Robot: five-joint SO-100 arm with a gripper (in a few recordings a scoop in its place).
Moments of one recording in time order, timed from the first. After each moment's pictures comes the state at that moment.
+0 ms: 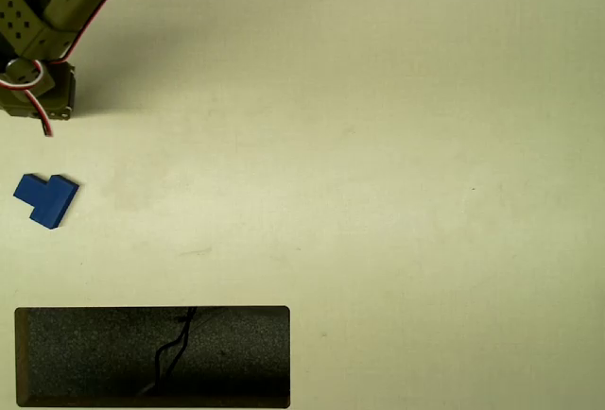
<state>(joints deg) 50.0 56.7 74.8 47.5 -137.2</state>
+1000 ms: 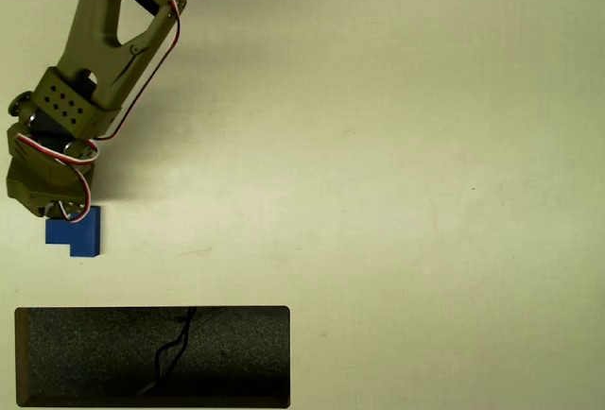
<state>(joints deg) 35.3 33.0 47.8 33.4 -119.4</state>
